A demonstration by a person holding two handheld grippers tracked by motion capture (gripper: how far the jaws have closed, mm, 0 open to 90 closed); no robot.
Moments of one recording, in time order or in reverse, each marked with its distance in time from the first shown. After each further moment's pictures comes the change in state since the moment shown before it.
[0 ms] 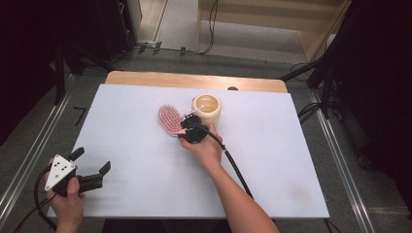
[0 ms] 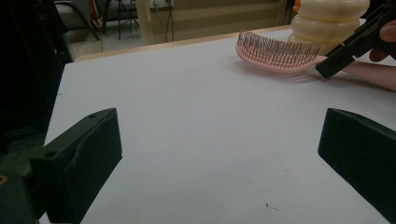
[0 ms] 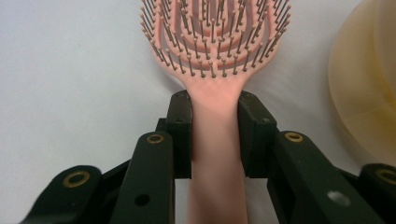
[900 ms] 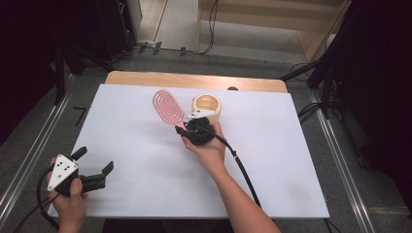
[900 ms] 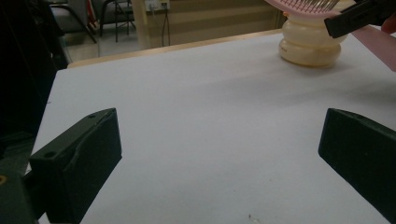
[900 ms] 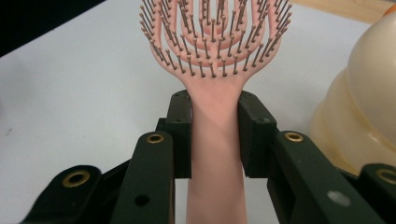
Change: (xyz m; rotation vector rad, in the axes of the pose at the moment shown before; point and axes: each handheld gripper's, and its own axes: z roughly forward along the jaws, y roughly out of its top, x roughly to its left) left arm -0.012 0.007 0.002 -0.006 -0.013 0.012; right arm 0.007 -0.015 -0.046 -0.352 0.081 -0.067
